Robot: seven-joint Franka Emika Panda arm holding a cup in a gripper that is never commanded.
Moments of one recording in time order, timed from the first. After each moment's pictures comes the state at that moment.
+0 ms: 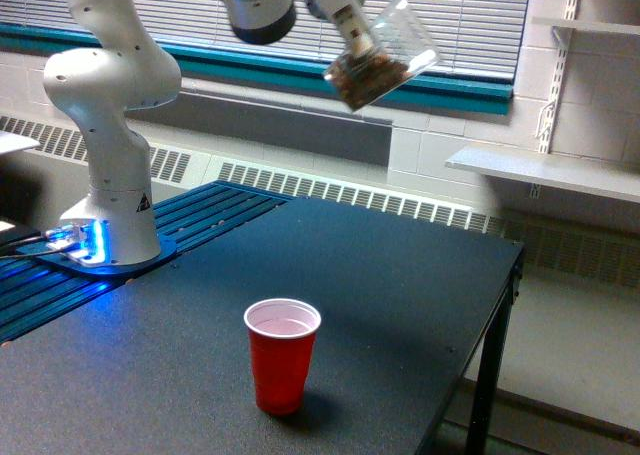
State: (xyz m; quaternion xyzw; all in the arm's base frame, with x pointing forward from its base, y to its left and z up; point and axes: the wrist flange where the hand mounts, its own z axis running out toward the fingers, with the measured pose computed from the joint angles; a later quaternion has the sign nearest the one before) arm 0.469 -0.108 0.495 0.86 -0.29 0.42 0.10
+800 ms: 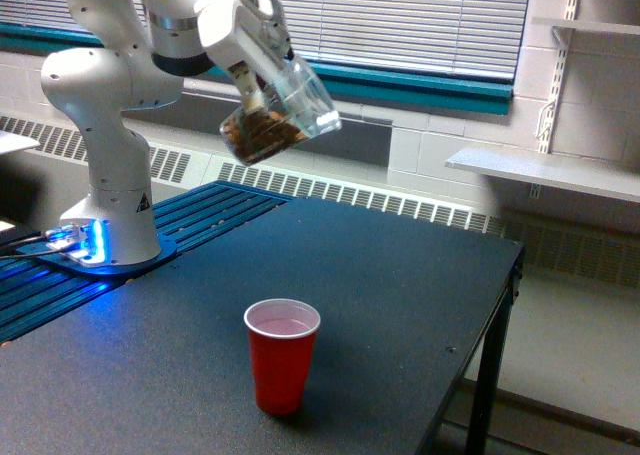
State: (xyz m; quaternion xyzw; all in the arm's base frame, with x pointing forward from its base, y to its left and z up) arm 0.400 -0.176 0.428 0.85 -0.33 0.38 0.17
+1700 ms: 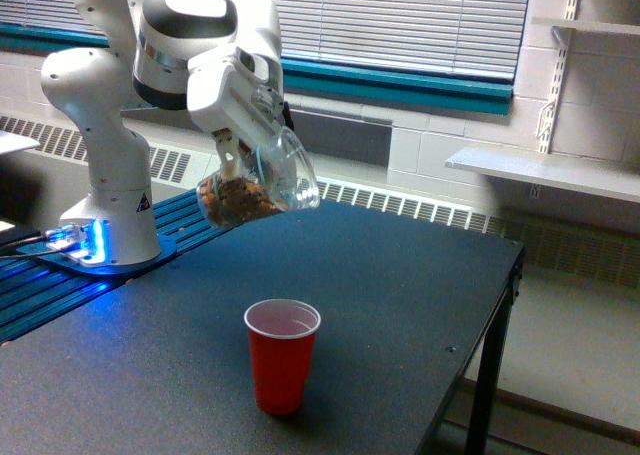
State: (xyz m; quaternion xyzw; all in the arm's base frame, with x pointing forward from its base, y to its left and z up) arm 0.413 -0.209 0.359 0.86 -0.34 0.33 0.21
